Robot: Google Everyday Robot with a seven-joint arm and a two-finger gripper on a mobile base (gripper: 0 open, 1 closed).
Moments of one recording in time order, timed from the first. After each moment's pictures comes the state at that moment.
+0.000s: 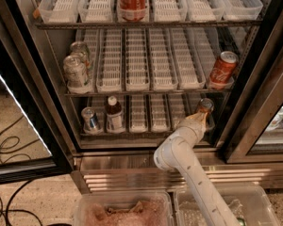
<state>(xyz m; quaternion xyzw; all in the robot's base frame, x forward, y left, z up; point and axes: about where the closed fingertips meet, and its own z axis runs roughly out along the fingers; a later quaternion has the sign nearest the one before) 0.666 -0.265 0.617 0.13 0.77 -0.29 0.55</state>
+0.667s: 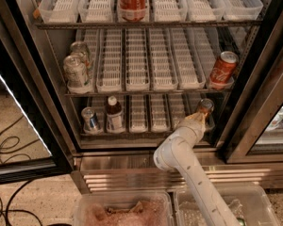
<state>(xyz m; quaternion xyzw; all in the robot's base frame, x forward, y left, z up) 0.666 -0.266 0.617 0.13 0.77 -0.29 0.55</state>
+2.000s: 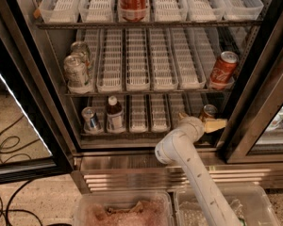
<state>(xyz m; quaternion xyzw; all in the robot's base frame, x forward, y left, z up) 0.683 -0.280 0.603 0.14 0.78 -0.30 0.53</state>
